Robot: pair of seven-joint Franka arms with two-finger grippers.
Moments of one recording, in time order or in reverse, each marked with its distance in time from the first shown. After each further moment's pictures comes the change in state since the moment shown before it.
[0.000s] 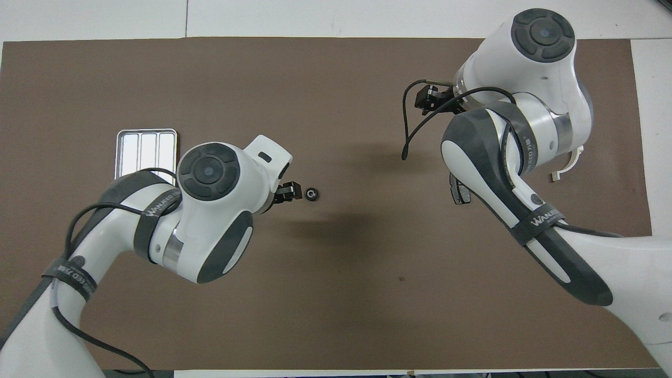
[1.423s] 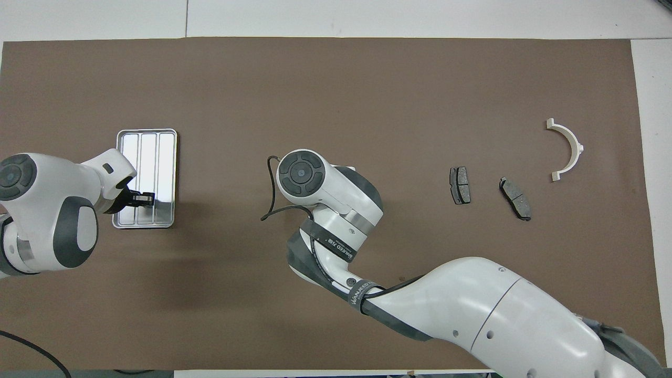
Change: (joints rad) left arm 0.568 -0.034 0.029 -0.306 -0.027 0.273 0.827; right arm 0.408 0.206 0.038 -0.033 -0.167 0.159 1.136
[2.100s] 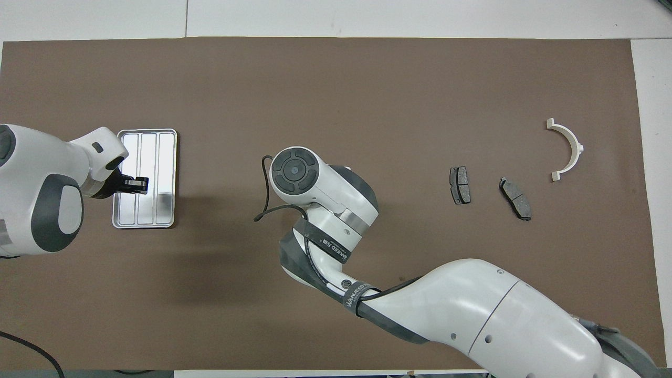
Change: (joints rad) left arm 0.000 -0.010 0.001 0.097 0.000 -0.089 0.000; right arm 0.031 0.019 0.011 0.007 0.023 0.018 0.003
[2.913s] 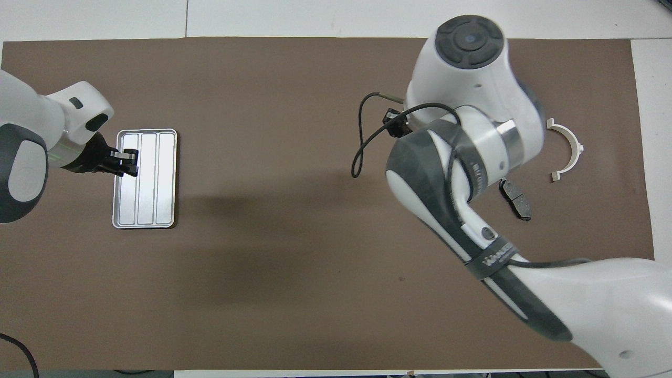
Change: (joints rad) left arm -0.043 -0.001 0.009 0.217 0.000 -0.270 -0.061; right arm -0.184 -0.203 0.013 0.085 0.140 -0.322 -0.432
